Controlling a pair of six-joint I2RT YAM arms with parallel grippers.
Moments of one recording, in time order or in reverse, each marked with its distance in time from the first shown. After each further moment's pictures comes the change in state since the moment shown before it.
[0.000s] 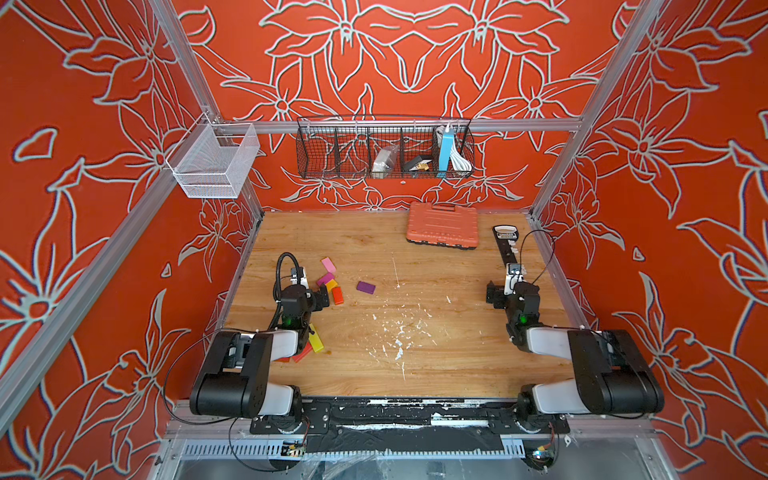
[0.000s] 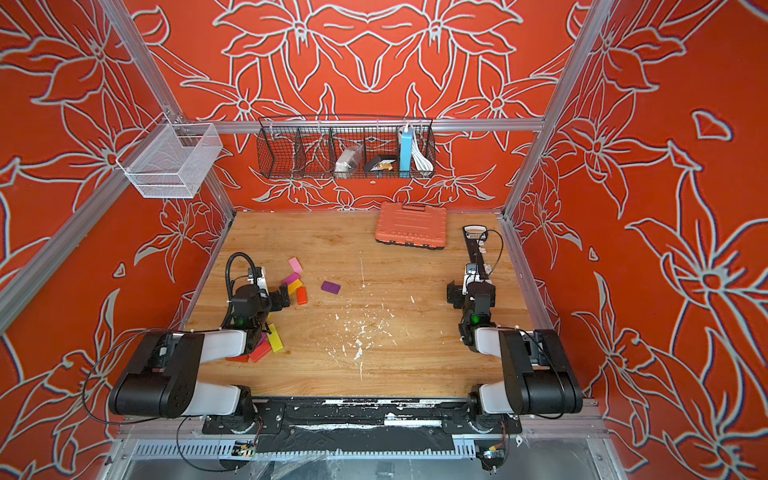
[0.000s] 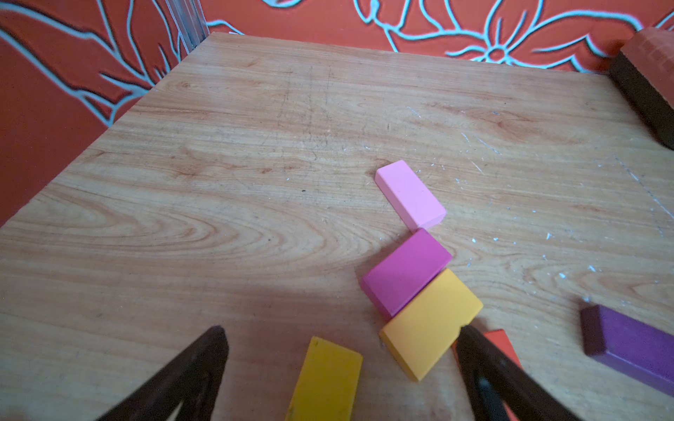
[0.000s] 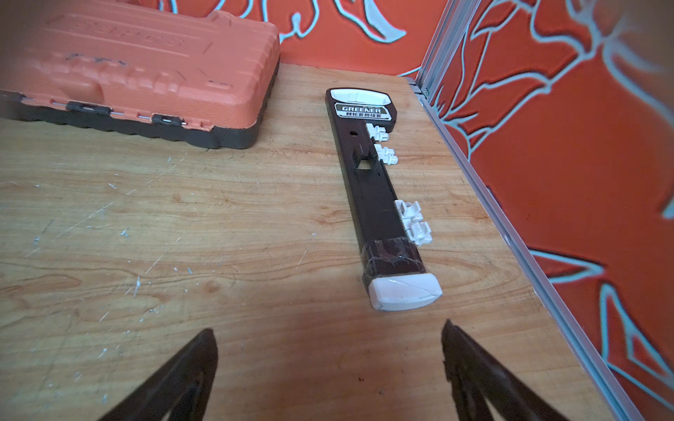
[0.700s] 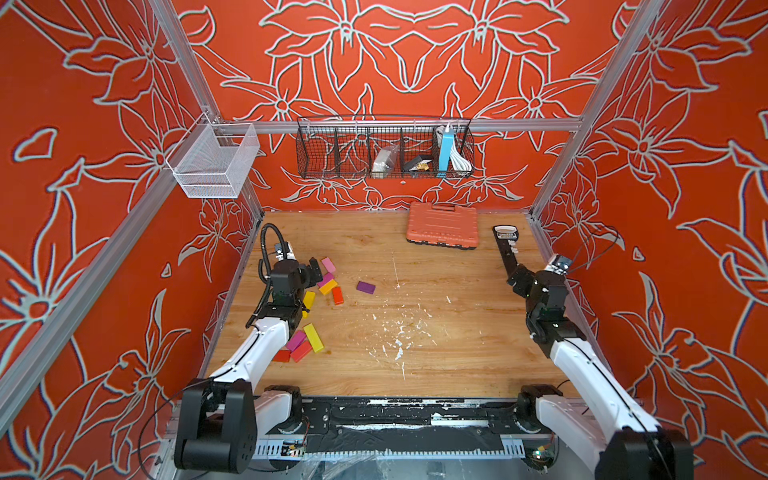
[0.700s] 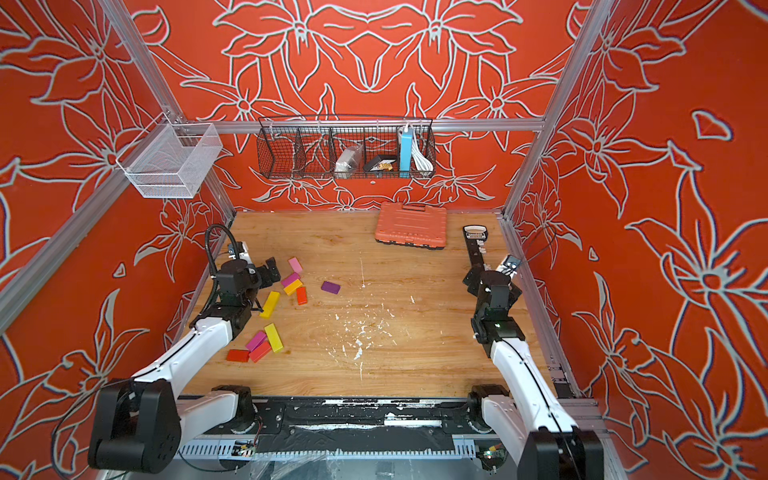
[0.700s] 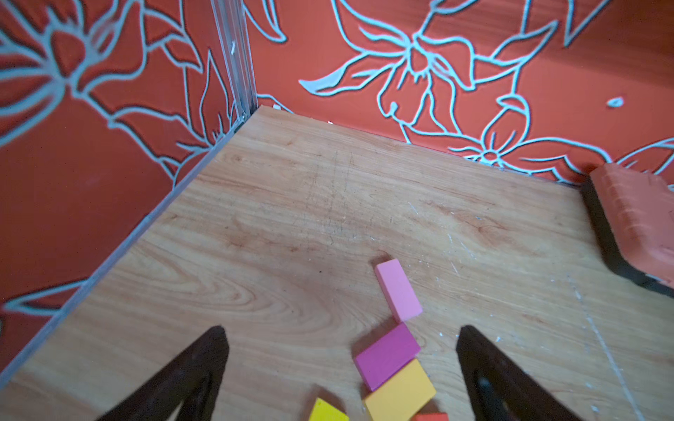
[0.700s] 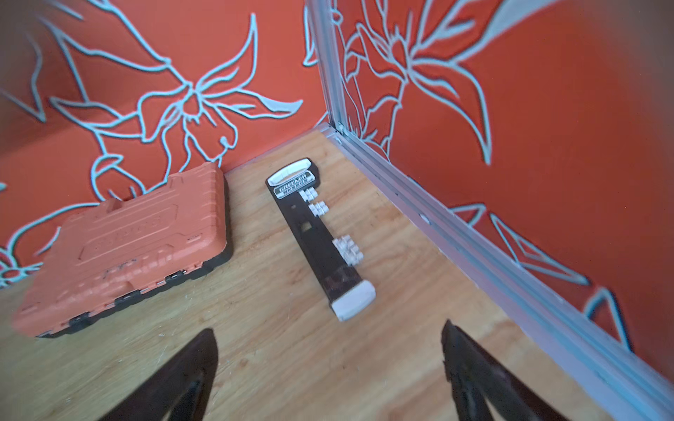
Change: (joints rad) left arm -0.002 -0.276 0.320 -0.571 -0.087 -0.165; right arm -0.008 -0.562 0.187 -0.714 0.185 0.509
